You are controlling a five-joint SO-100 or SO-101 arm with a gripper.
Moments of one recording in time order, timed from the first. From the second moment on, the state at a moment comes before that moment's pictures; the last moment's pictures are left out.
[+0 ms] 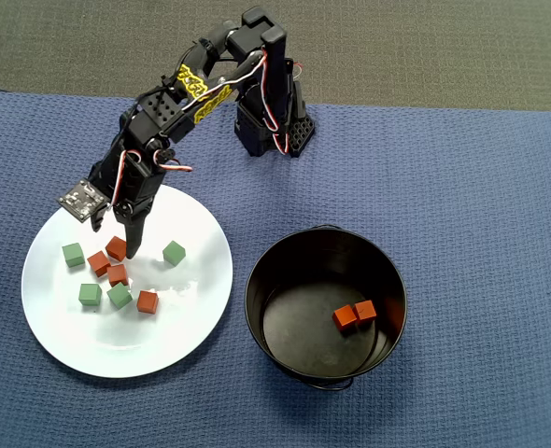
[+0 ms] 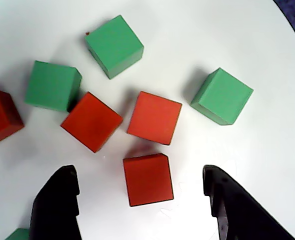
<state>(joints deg) 48.7 86.7 107.2 33.7 -107.0</state>
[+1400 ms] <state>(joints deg) 41.5 95.4 106.0 40.2 -89.3</state>
